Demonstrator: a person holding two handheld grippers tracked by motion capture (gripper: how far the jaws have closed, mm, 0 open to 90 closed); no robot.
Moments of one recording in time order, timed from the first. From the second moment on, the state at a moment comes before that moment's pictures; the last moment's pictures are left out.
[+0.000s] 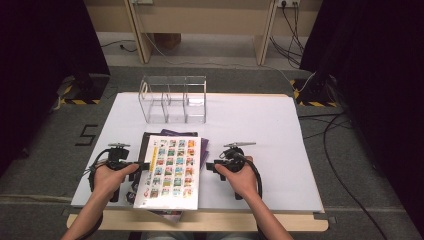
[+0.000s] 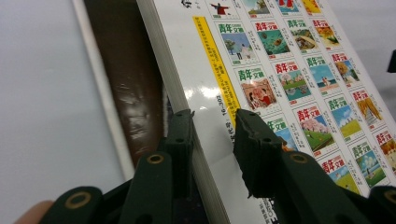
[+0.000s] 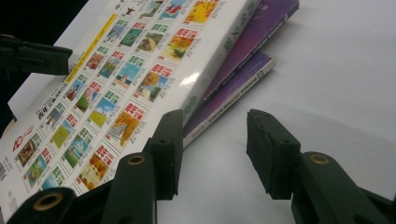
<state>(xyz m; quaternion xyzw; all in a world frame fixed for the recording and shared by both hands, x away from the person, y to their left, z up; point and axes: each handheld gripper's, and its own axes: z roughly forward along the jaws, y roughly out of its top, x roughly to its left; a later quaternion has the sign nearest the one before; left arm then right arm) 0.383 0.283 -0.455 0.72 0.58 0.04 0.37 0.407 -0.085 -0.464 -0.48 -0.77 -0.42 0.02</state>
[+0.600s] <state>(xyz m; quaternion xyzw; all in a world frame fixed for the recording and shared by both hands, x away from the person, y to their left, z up) 0.385 0.280 -0.454 0.72 0.59 0.04 0.36 0.423 -0.060 -0.477 -0.50 -0.75 -0.42 0.11</state>
